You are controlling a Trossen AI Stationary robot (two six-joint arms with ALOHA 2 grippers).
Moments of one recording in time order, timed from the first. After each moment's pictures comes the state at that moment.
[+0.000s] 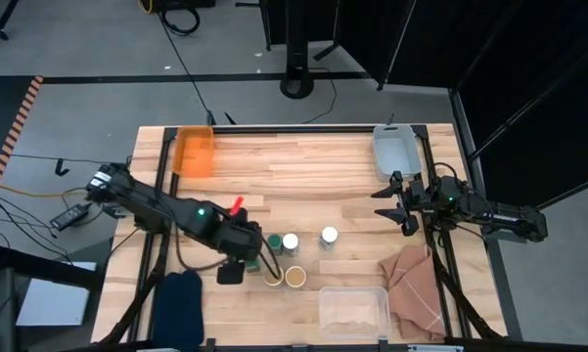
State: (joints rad) left arm -0.40 1.59 1.49 -1.19 -0.06 -0.39; right arm -0.21 0.01 0.01 0.07 -0.28 0.18
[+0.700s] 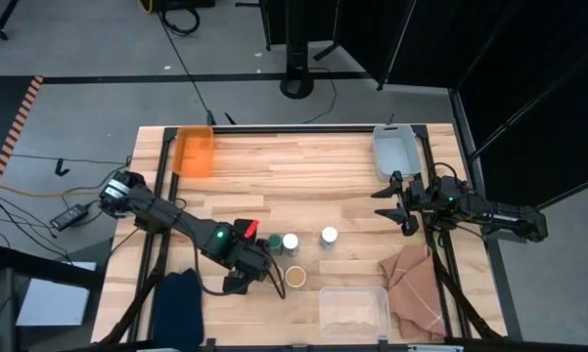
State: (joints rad) left arm -0.46 1.71 1.48 -1.17 -0.15 -0.32; right arm -0.21 0.01 0.01 0.07 -0.28 0.18
